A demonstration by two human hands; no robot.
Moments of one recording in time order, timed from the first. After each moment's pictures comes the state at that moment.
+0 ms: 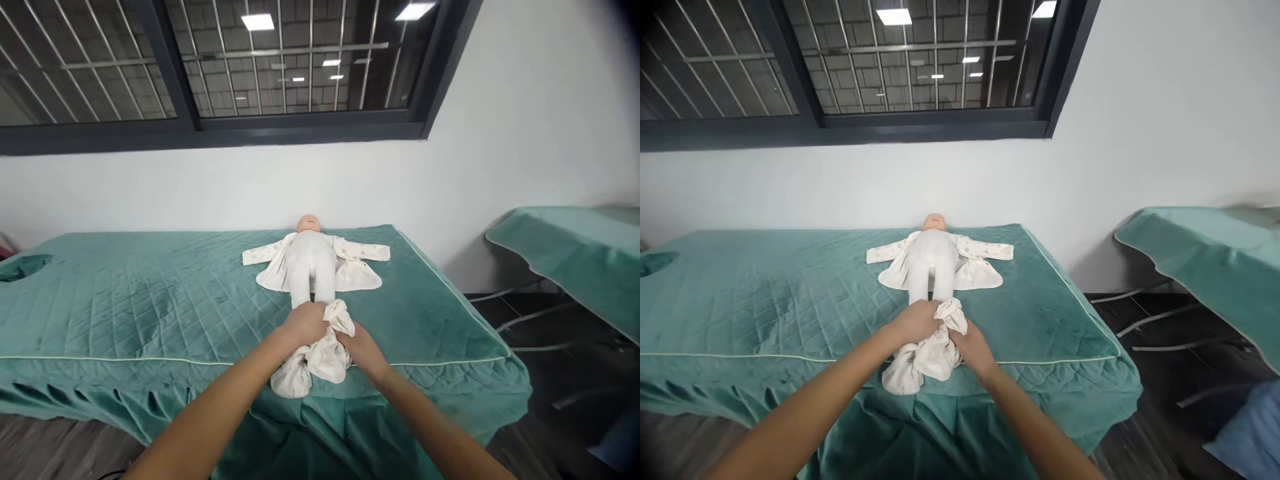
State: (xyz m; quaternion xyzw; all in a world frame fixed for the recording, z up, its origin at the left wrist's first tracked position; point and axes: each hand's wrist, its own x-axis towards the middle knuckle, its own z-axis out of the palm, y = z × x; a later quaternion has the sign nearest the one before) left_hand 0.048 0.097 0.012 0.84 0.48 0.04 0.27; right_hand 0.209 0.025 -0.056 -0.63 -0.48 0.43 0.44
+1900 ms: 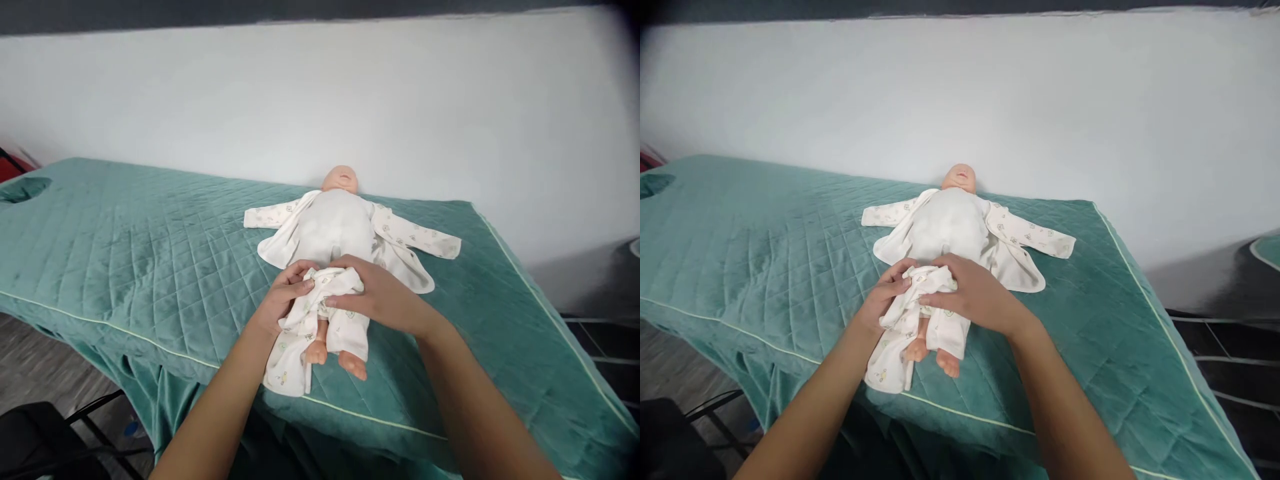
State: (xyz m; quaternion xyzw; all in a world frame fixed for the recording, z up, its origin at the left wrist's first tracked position) left_hand 0.028 0.154 -0.043 0.32 0.30 0.51 0.74; right_hand 0.227 0.169 0.029 -0.43 -0.79 0.38 0.23
